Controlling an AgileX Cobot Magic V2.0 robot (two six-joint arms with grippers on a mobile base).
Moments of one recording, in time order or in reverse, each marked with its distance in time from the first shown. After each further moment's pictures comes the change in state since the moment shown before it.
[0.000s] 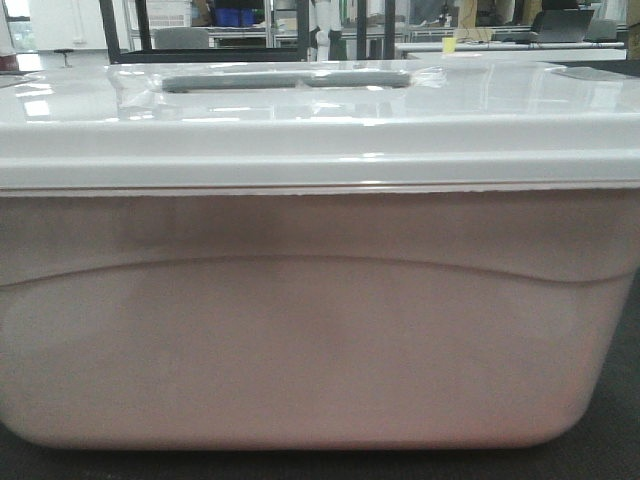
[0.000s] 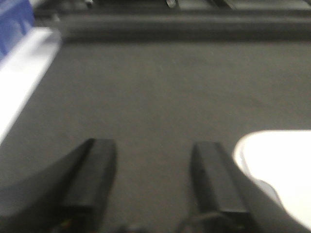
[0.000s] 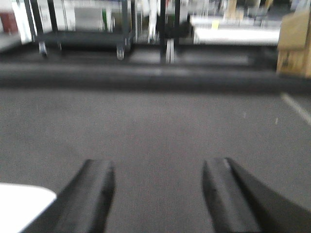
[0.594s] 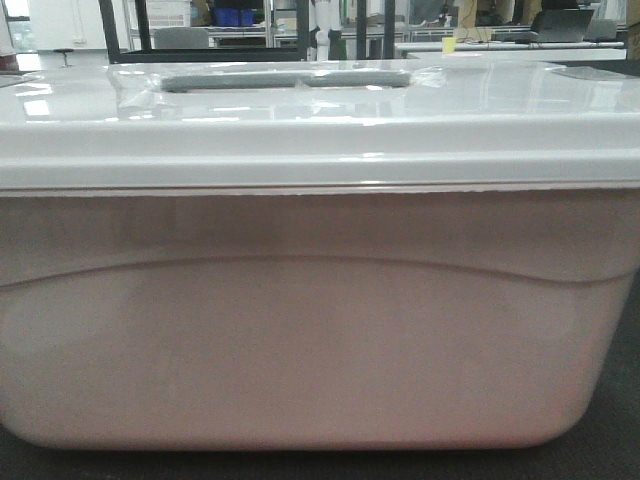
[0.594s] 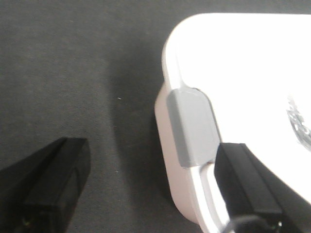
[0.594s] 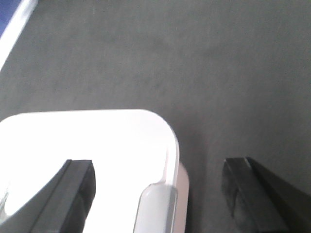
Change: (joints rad) left arm 0.000 0.338 -0.143 -0.304 0.350 0.171; right arm -0.036 0.374 -0.344 0.428 0.540 -0.019
